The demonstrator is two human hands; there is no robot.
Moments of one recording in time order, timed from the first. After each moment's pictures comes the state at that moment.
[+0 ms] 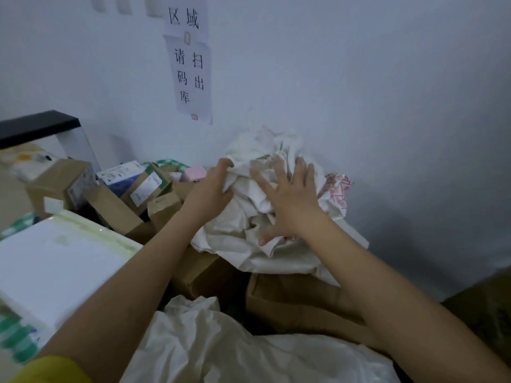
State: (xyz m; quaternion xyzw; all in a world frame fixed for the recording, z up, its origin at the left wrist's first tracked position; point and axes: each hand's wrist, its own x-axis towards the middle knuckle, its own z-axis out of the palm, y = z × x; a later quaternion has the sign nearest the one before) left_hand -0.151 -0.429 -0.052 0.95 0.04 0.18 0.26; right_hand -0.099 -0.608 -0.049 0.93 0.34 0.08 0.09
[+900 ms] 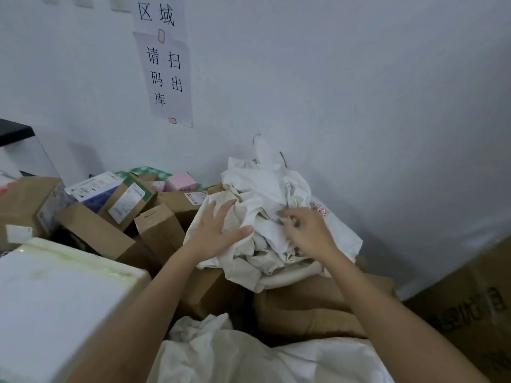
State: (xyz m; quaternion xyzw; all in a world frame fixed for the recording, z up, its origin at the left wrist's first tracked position) left_hand -0.143 -0.396 -0.121 0.90 0.03 -0.03 0.43; right_hand -0.091 -0.619 -0.121 0.92 0.15 0.04 -0.37
